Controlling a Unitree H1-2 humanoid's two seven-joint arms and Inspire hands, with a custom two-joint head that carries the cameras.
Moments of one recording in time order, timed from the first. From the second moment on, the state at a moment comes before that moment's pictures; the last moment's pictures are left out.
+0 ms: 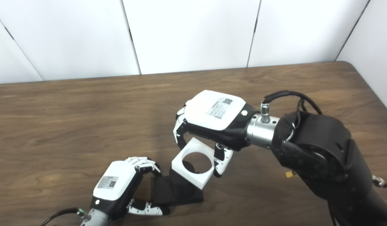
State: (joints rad) left arm 0.18 0.23 -0.44 -0.40 1.03 0.05 -0.21; right arm -0.48 -0.50 0.32 -0.90 -0.74 0.27 1.16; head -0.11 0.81
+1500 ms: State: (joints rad) left arm 0.18 0.22 -0.44 -0.41 1.05 0.07 -0.23; right arm -0.41 -0.43 0.35 -0.78 -0.77 0.16 1.10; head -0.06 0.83
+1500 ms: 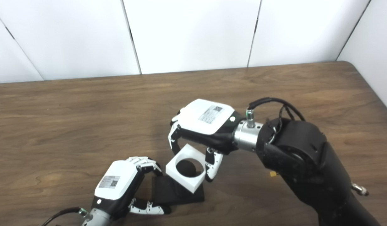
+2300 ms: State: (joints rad) left arm 0.17 0.20 -0.45 -0.42 1.06 0.07 -0.25; right arm -0.38 -0.41 0.38 -0.75 -0.81 0.13 1.05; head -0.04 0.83
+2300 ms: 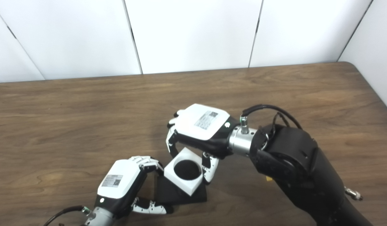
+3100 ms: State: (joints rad) left arm 0.17 0.19 -0.45 -0.42 1.09 0.07 -0.26; right arm -0.37 -0.40 0.39 -0.73 -0.86 0.10 1.09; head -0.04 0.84
